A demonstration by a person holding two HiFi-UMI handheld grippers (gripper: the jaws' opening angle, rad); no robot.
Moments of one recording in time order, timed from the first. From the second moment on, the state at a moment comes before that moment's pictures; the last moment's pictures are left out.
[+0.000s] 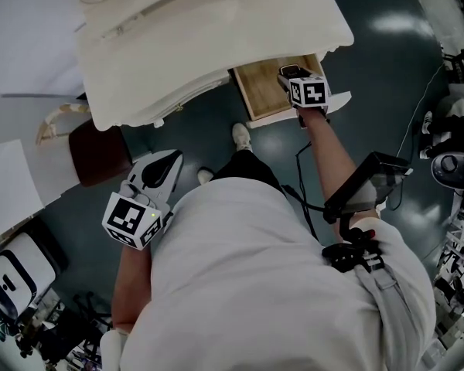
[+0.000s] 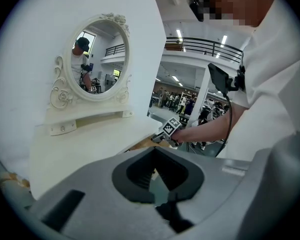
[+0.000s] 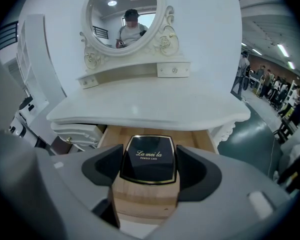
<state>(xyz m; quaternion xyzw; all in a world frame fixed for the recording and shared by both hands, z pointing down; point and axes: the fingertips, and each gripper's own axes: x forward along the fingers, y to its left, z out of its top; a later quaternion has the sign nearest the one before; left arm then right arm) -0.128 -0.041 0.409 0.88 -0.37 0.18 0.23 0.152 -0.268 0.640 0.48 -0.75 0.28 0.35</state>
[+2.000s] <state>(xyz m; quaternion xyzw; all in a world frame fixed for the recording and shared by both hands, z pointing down) -0.125 -0.087 0.420 0.81 -0.46 0.21 0.29 0.067 -0.323 0.772 0.41 -0.75 0.31 0.41</state>
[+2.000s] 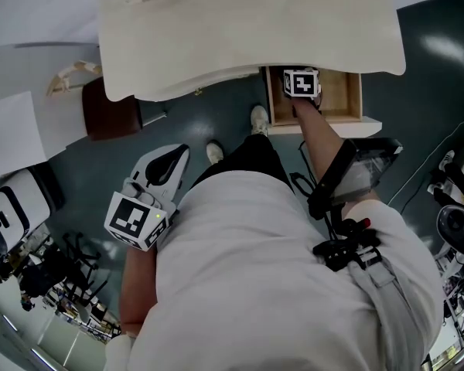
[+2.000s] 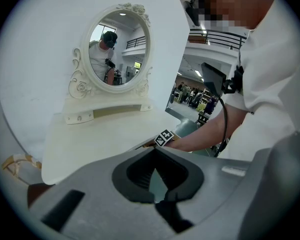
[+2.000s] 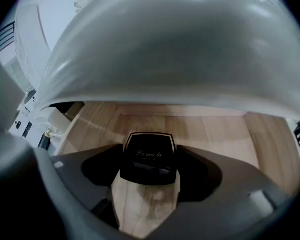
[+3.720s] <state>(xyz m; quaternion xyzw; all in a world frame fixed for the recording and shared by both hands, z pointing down) -0.189 0.044 0.407 0.90 -0.35 0.14 0.22 0.051 -0.119 0.625 0.43 -0.77 0.26 0.38</state>
